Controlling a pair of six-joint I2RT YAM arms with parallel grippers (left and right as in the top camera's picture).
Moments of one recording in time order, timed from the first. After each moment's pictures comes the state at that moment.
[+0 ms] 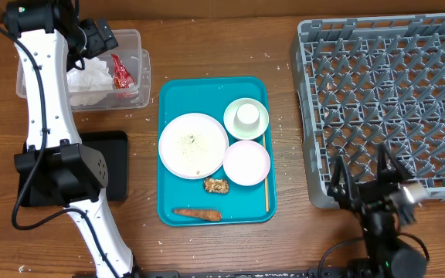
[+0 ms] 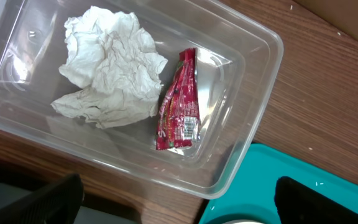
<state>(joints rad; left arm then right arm) 0.17 2.24 2.47 -1.38 0.04 -0.34 0.07 0.01 0.02 0.47 -0.15 0.36</state>
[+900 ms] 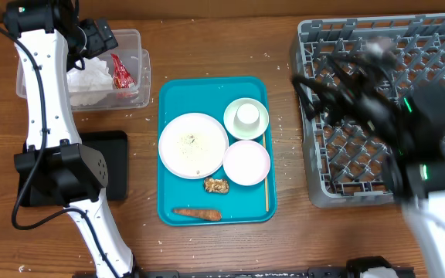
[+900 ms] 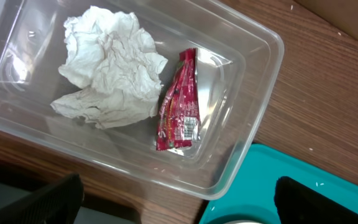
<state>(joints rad) 0.17 2.24 2.47 -1.38 0.04 -0.34 0.12 1.14 1.12 -0.19 -0.64 0.23</state>
